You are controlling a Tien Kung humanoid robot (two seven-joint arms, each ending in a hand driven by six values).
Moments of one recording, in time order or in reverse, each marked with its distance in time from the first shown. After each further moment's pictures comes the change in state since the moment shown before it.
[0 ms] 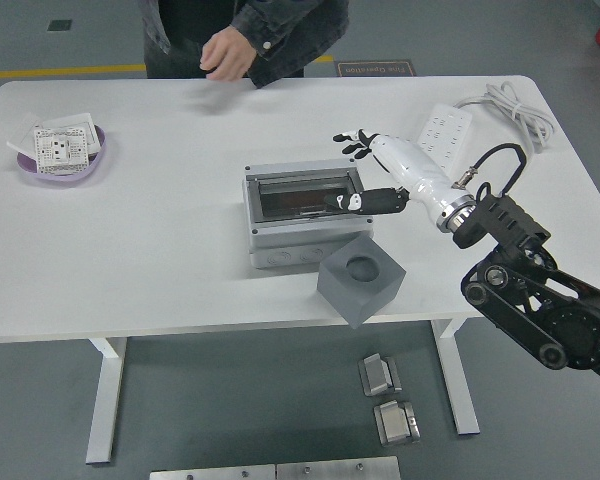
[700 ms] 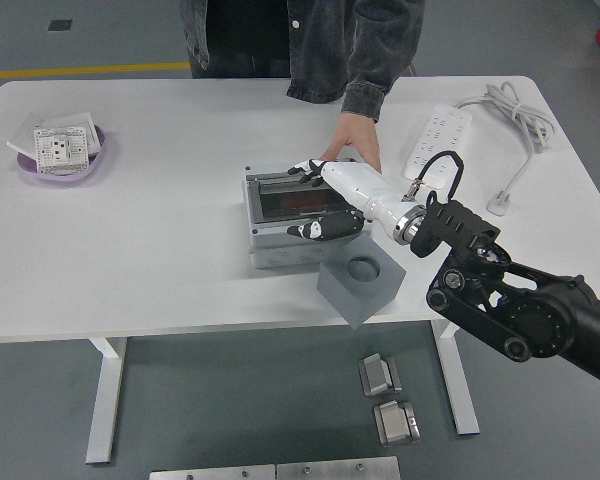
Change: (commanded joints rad) left arm -0.004 -0.001 -0.006 -0.005 0.004 0.000 0.000; right arm 0.188 0.067 -0.299 -0.126 0.001 0.037 -0.035
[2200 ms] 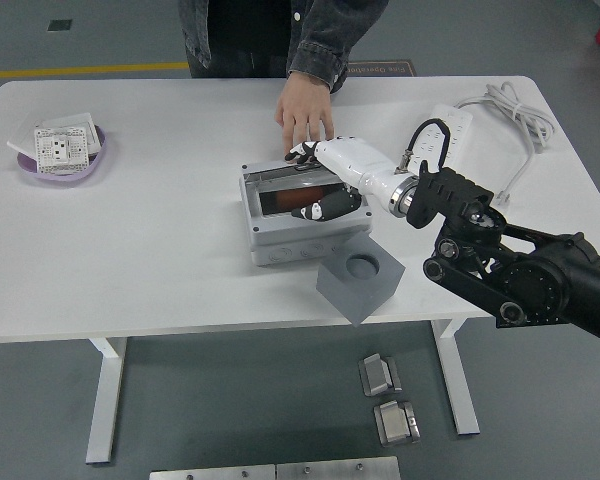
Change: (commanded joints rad) left arm -0.011 0.012 -0.002 -0.002 -0.001 -0.001 -0.001; right arm 0.166 -0.017 -0.131 -0.082 0.034 0.011 0.007
